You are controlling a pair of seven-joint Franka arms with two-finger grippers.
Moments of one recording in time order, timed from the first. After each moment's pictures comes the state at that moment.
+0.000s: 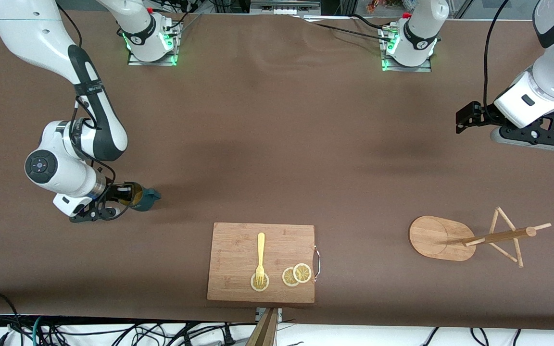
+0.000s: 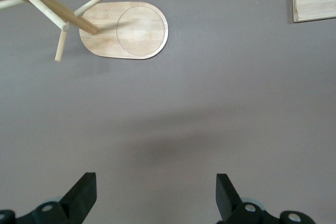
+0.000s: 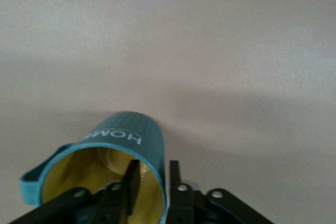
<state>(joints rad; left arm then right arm) -0.05 -0.01 -0.04 -1.76 -0.01 1.71 0.05 0.10 0.55 -0.05 -1.78 0.02 2.31 -0.12</state>
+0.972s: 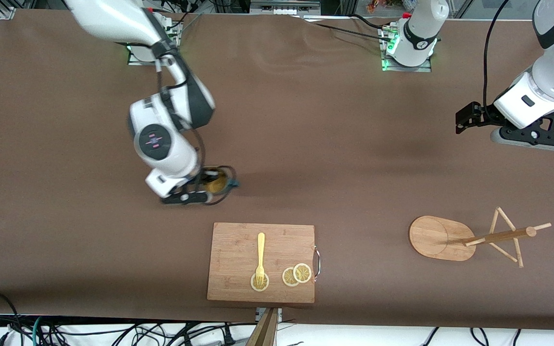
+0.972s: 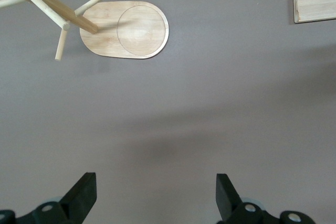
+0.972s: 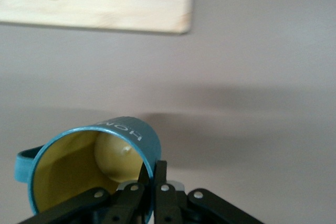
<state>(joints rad) -0.05 -0.01 -0.04 -1.76 -0.01 1.71 0.04 0.56 0.57 -0.03 -1.57 0.08 2.11 0.46</state>
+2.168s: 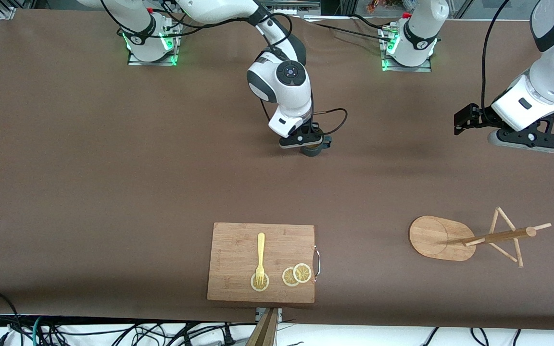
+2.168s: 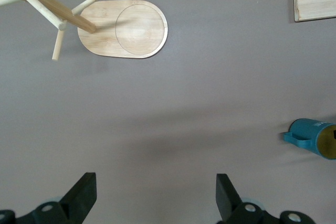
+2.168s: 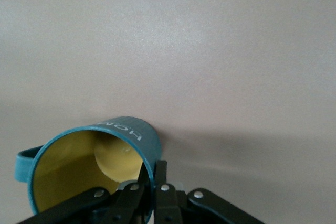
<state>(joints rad) -0.05 0.00 -0.04 -1.75 -0.01 1.71 0.04 0.96 0.74 -0.03 -1.51 0.05 2.38 0.79</state>
